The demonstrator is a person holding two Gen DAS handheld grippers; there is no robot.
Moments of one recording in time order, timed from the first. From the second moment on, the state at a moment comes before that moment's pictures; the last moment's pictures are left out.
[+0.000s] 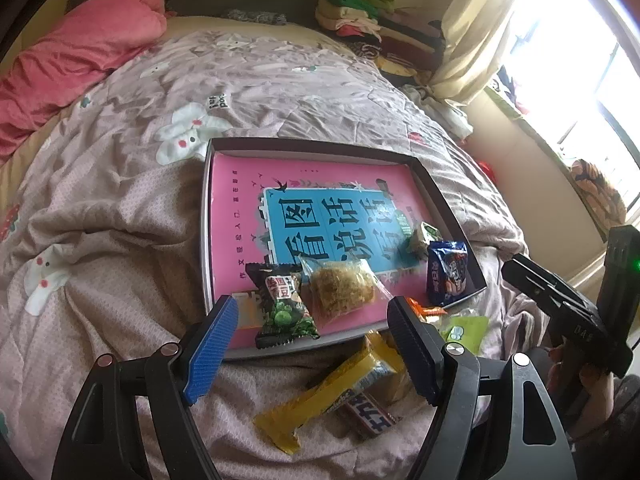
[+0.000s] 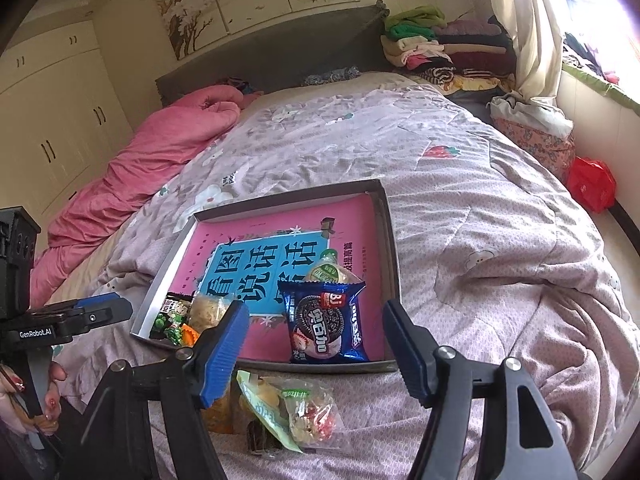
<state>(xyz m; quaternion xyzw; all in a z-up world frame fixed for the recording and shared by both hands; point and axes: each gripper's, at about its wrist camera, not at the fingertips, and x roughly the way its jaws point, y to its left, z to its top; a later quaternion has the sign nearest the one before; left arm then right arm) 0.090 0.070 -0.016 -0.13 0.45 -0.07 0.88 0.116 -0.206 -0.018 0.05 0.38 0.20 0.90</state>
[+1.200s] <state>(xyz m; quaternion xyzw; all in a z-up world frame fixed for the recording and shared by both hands) 0.059 0.055 -0.022 -0.10 0.47 -0.09 0.87 0.085 -0.208 -0.020 0.04 0.38 0.21 0.90</state>
